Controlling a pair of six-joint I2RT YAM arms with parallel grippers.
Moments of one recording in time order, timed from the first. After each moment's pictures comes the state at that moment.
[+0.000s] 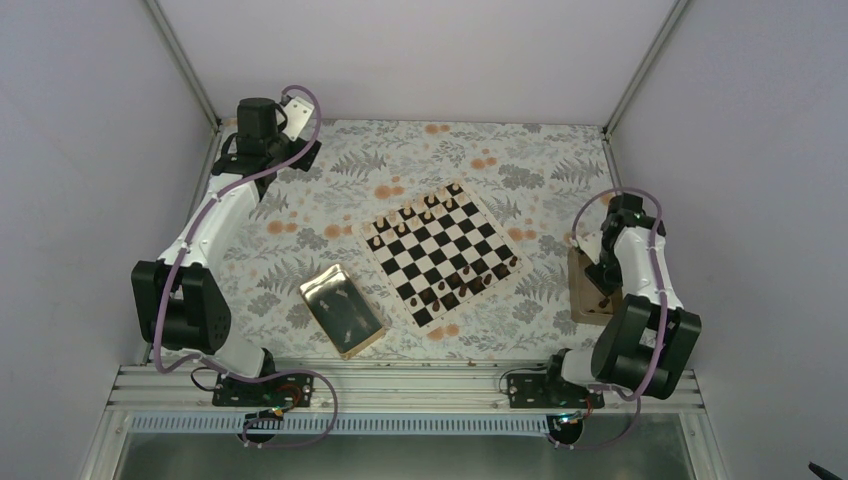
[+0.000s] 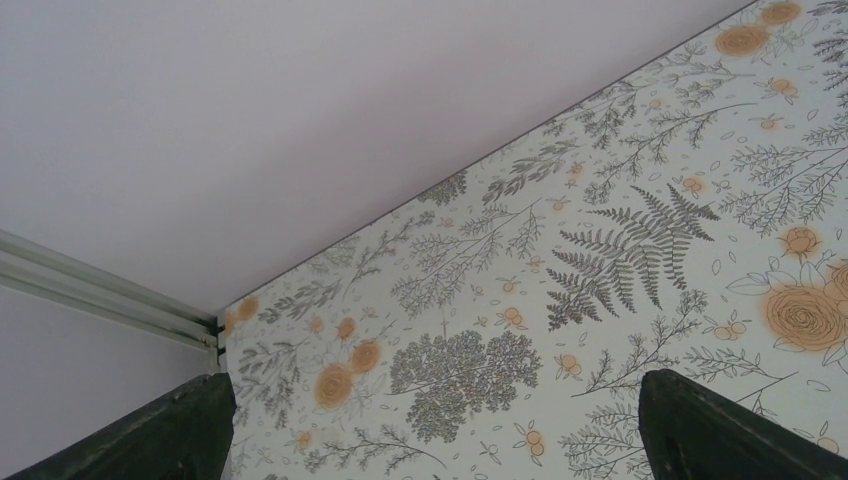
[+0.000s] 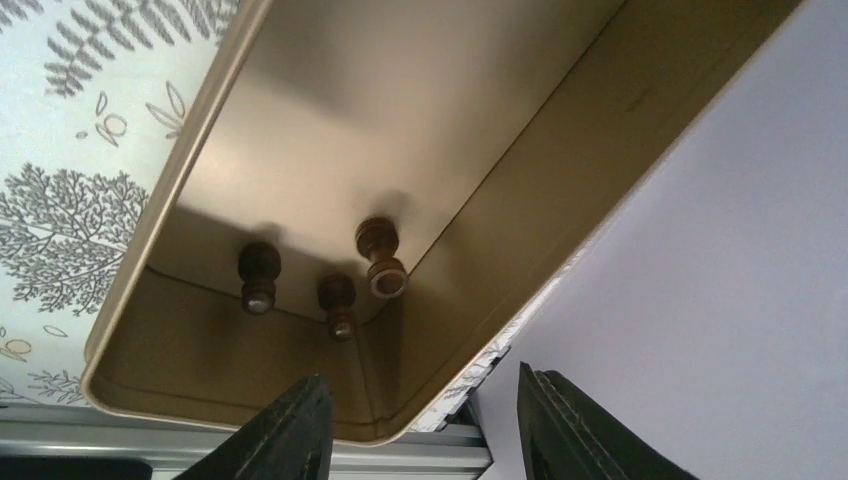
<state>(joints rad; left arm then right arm) -0.11 1.54 1.35 -0.32 -0.02 0.43 -0.31 1.35 0.98 -1.07 0.33 -0.86</state>
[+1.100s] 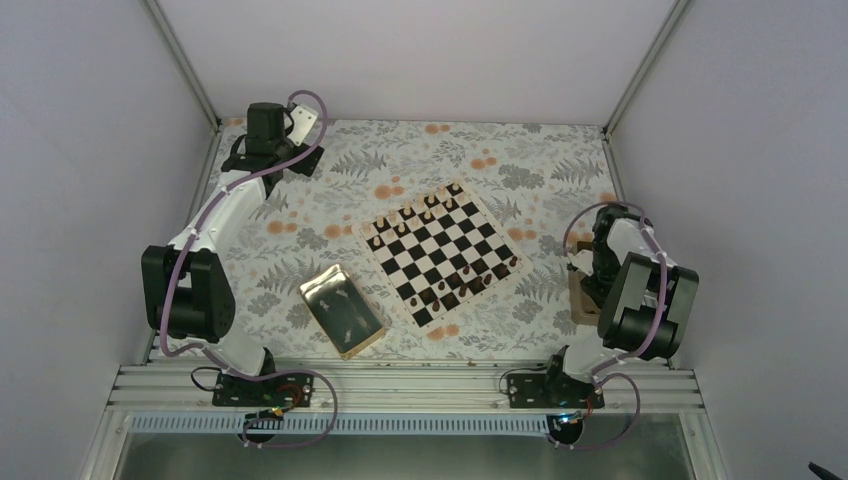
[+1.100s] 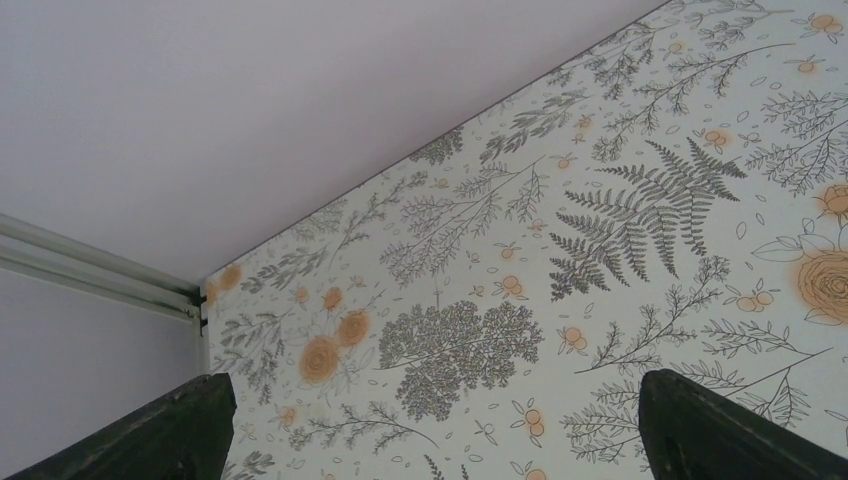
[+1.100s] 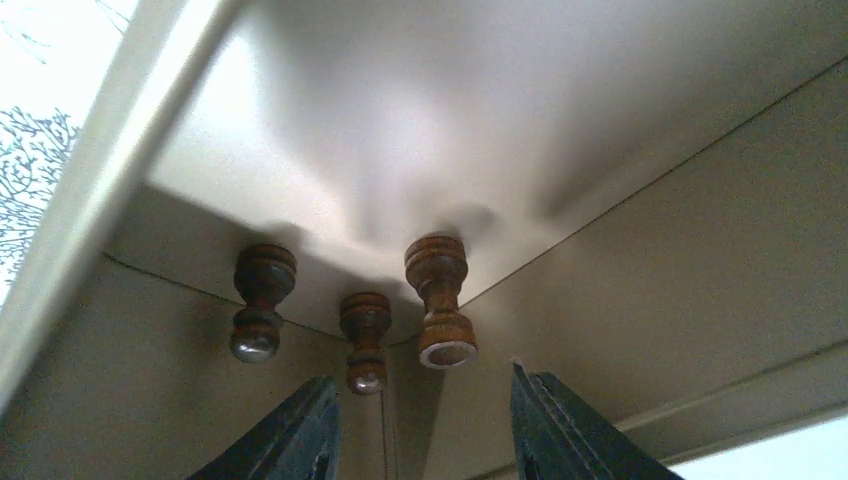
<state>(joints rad) -0.12 1.61 1.34 -0.31 -0.06 0.43 -0.33 1.56 0.93 -1.05 0.40 -0.95</state>
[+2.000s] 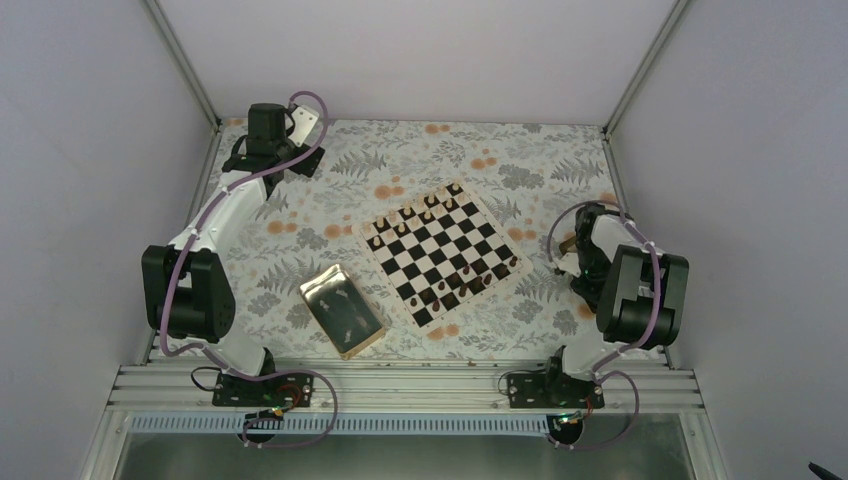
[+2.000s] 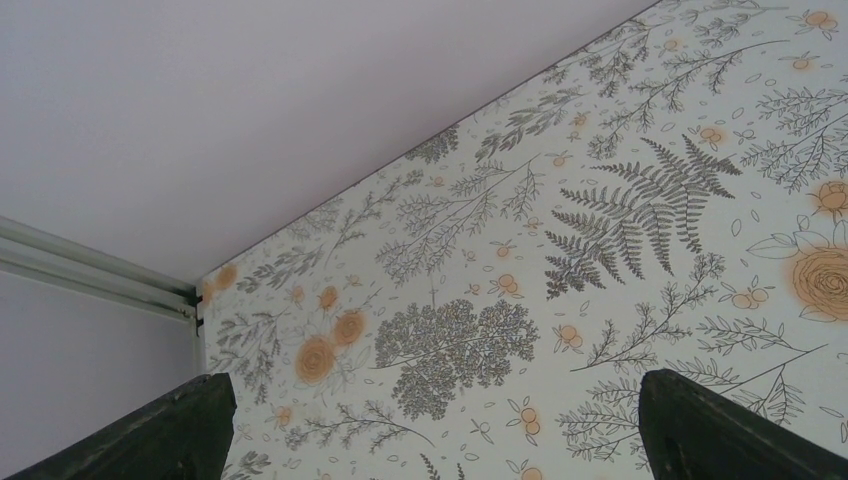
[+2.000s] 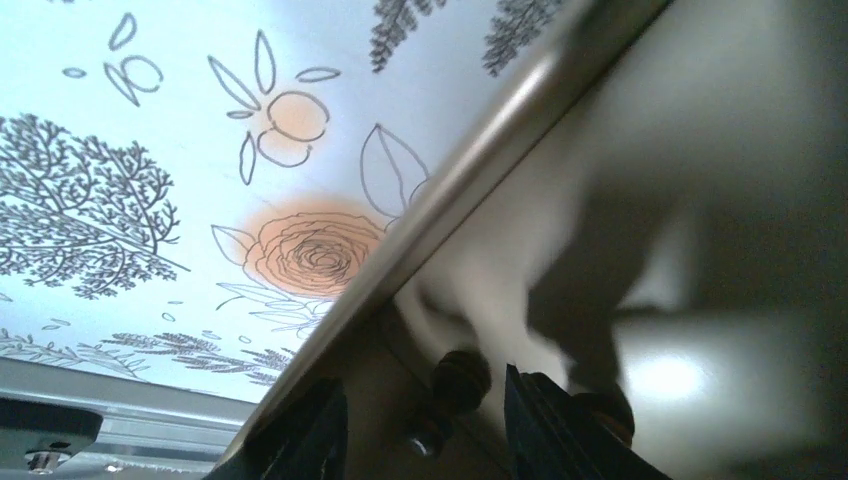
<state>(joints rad) -0.12 1.61 1.34 -0.31 -0.06 0.43 -0.21 1.61 0.94 -1.06 0.46 -0.98</state>
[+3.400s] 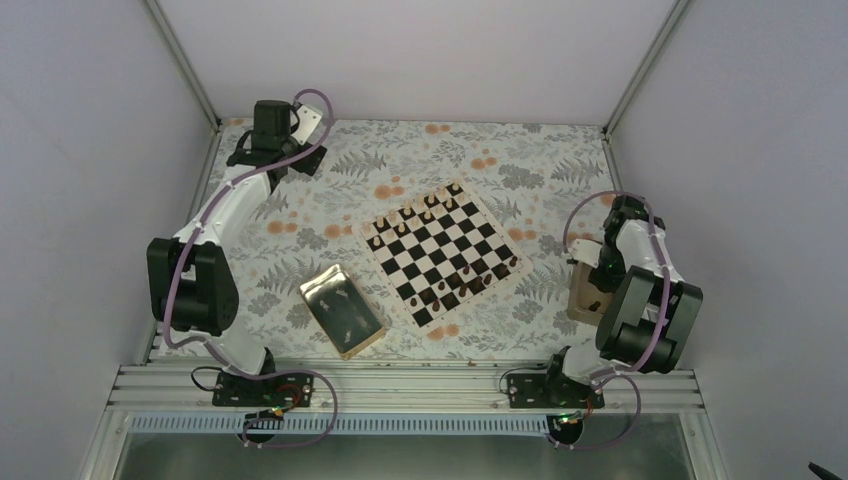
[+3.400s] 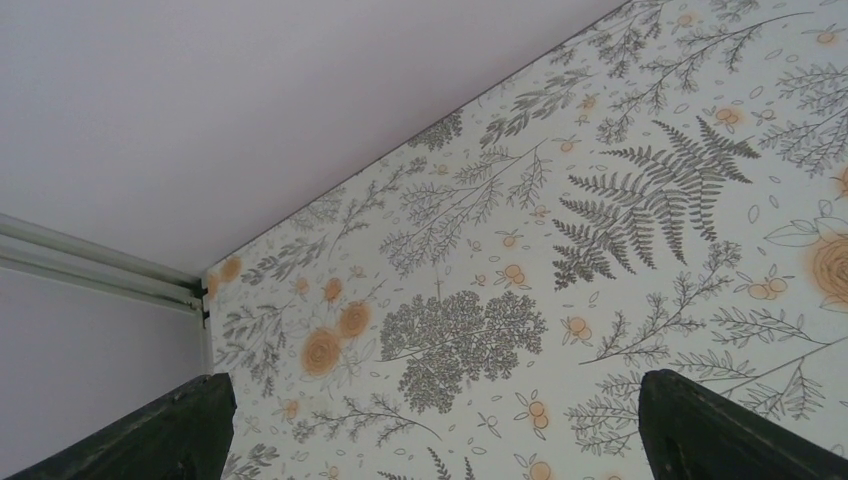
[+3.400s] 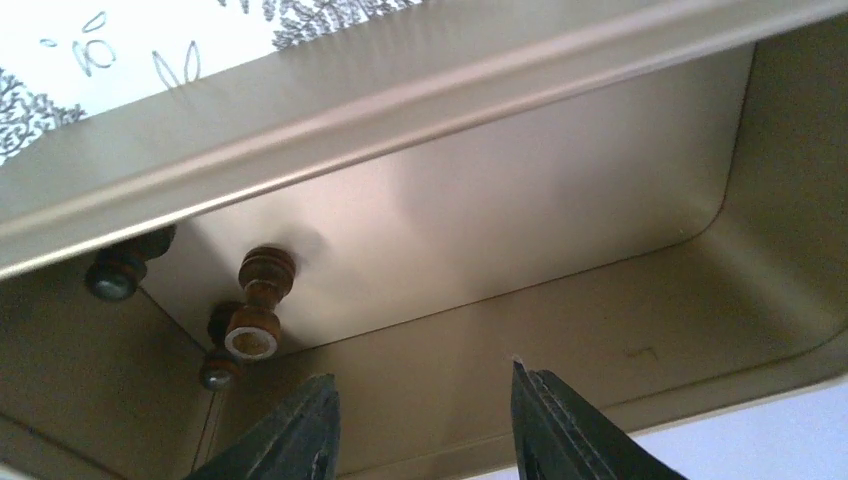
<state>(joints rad) -0.13 1.63 1.37 -0.34 -0.10 0.44 -0.36 1.48 0.97 -0.95 0.26 -1.36</state>
